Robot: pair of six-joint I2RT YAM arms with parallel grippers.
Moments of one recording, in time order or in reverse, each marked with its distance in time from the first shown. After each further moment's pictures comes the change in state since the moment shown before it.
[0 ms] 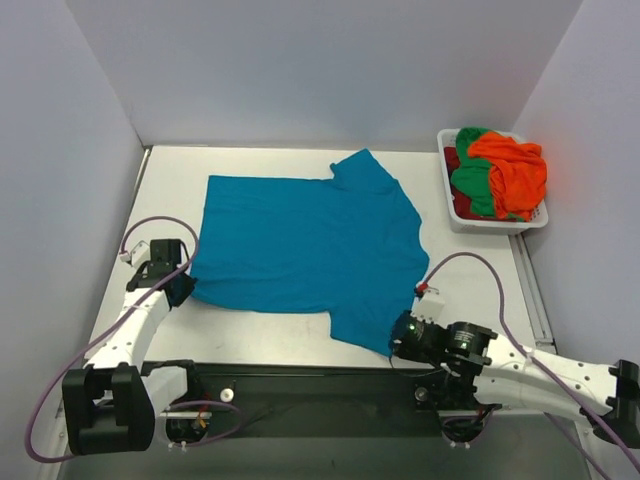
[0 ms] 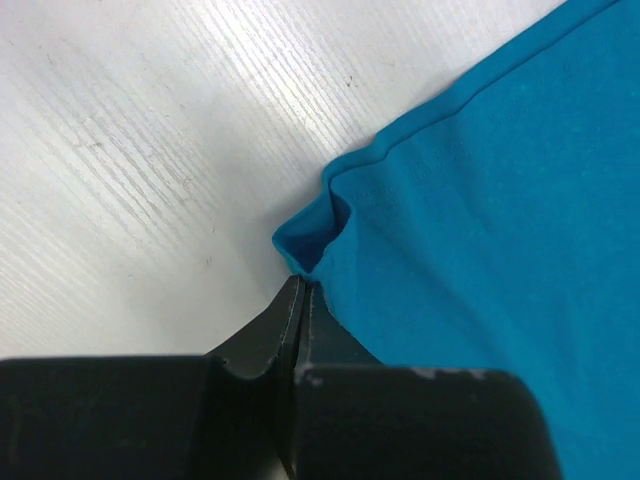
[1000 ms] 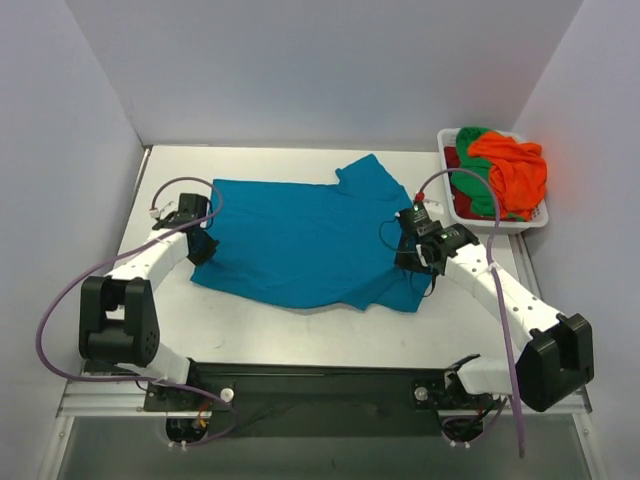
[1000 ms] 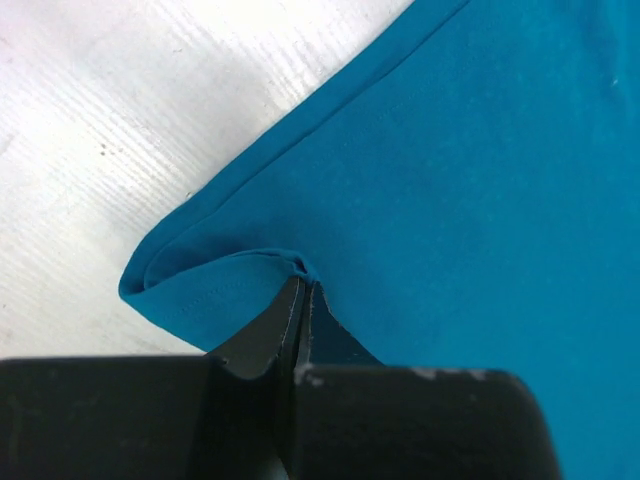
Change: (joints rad) left arm -0.134 0.436 0.364 0.002 0.024 -0.049; right arm -0.654 0.537 0.576 0.009 -0.156 -0.586
